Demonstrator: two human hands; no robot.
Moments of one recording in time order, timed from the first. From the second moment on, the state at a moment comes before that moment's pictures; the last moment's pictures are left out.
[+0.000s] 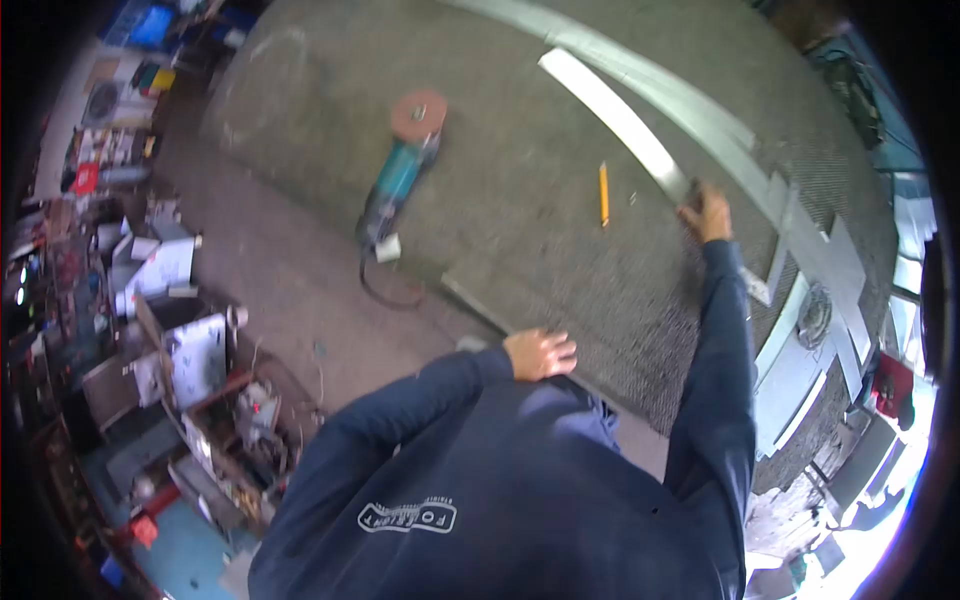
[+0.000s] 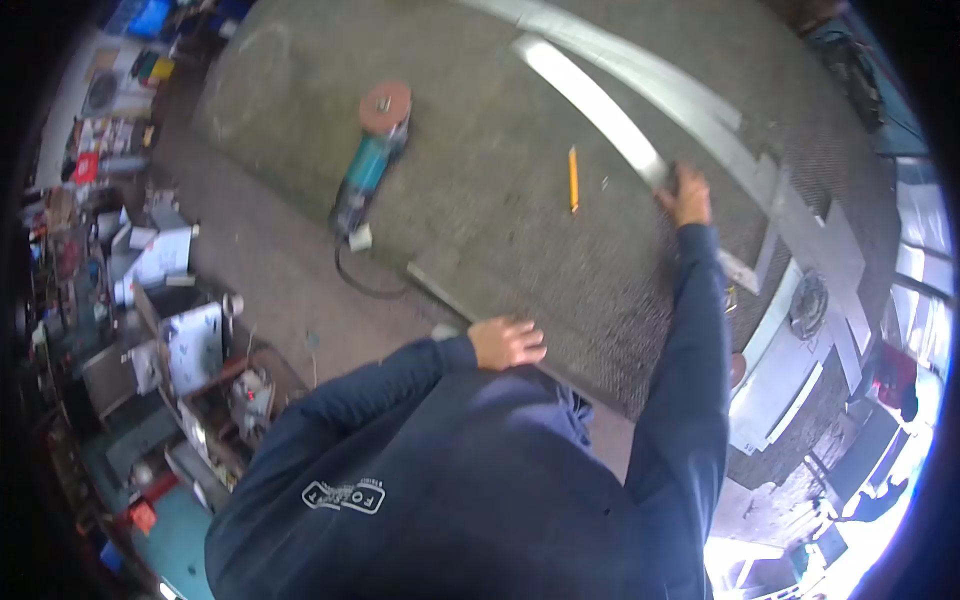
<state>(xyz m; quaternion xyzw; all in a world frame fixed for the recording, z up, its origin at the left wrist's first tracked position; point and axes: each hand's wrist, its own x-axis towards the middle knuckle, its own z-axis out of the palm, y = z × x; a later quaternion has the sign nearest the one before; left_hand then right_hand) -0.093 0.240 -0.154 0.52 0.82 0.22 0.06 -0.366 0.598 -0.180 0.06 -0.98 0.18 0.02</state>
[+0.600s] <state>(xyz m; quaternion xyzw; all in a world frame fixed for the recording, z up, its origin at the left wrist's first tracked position) -0.103 0.244 -0.135 0.52 0.83 0.17 0.09 -0.127 0.517 -0.091 0.05 -0.94 0.35 0.06</state>
